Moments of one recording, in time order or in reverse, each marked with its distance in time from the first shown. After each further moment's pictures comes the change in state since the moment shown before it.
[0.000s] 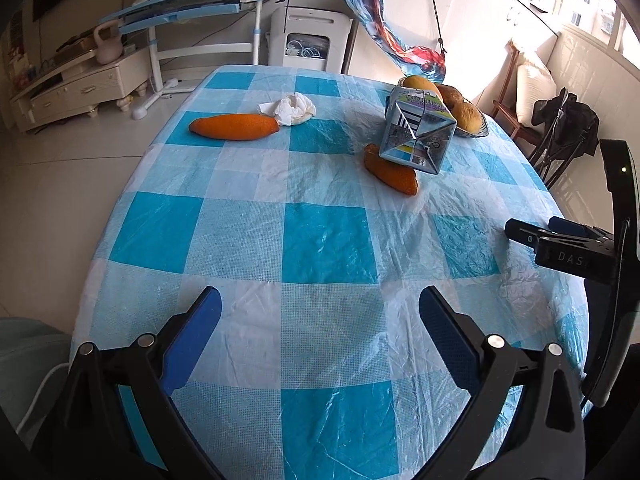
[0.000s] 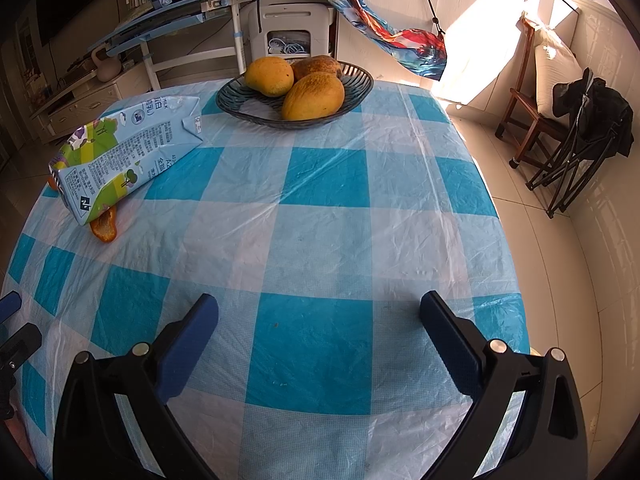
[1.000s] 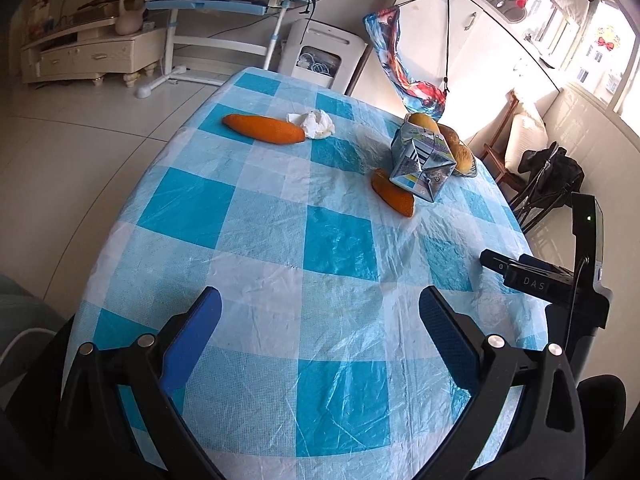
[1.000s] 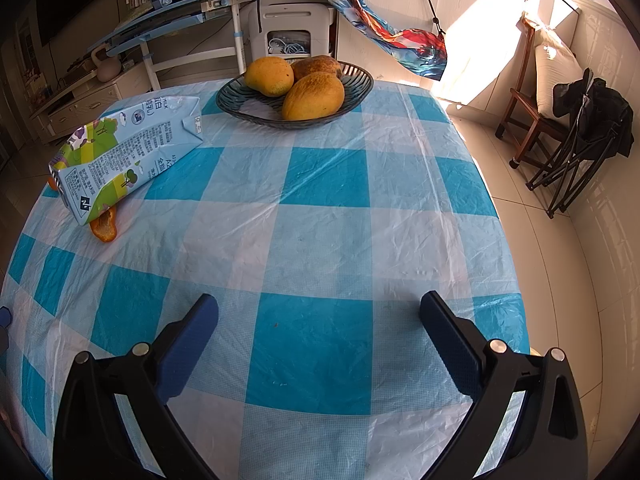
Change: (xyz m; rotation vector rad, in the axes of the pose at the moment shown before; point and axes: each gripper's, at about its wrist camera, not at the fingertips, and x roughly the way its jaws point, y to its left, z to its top) left arm -0.025 0.030 -0.008 -0.156 -0.064 -0.097; right arm 0.000 -0.001 0.001 -0.001 -0.001 0.001
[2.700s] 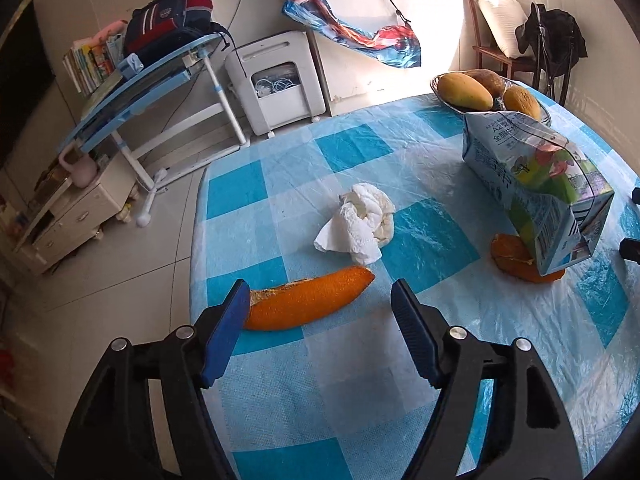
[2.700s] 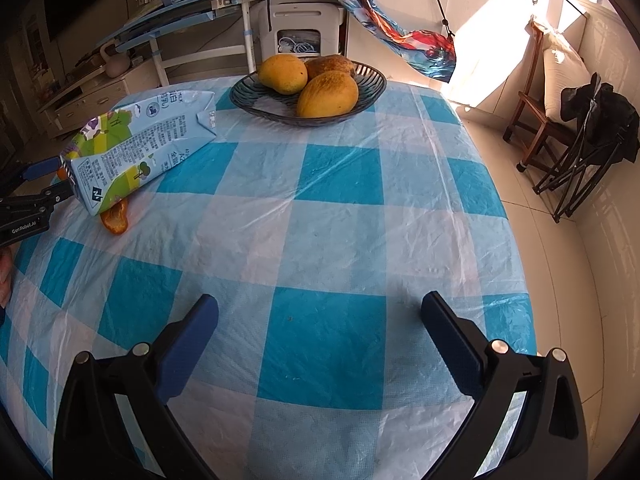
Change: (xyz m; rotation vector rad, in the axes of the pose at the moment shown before) left arm 0.104 -0.011 0.117 0.602 0.024 0.209; right arm 0.004 0.003 0.001 -0.025 -0.001 0.025
